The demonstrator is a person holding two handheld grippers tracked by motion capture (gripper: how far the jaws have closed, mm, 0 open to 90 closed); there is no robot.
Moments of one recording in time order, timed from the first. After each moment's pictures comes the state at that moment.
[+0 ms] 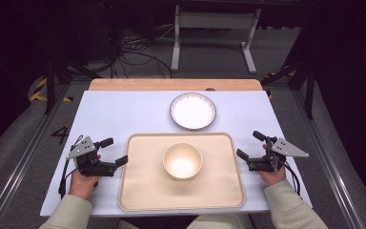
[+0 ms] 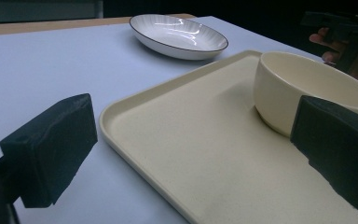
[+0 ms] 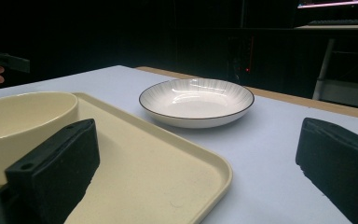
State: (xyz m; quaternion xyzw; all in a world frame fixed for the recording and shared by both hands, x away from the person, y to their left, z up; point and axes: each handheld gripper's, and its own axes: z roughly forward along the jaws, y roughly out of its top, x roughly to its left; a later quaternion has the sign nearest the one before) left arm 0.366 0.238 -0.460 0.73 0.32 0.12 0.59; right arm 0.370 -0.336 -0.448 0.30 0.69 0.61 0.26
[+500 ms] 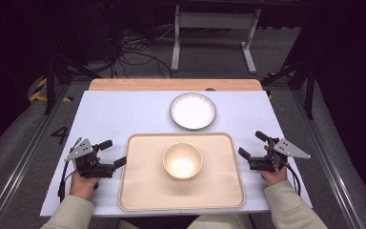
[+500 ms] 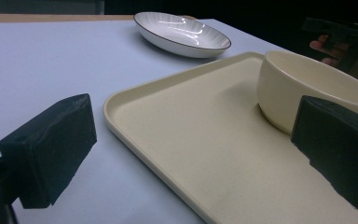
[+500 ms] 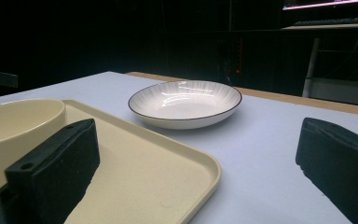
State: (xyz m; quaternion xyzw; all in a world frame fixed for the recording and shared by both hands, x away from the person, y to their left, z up) left arm 0.367 0.242 -0.470 0.72 0.34 0.11 0.60; right arm 0.370 -0.341 -0.452 0.32 0.67 0.61 0.27
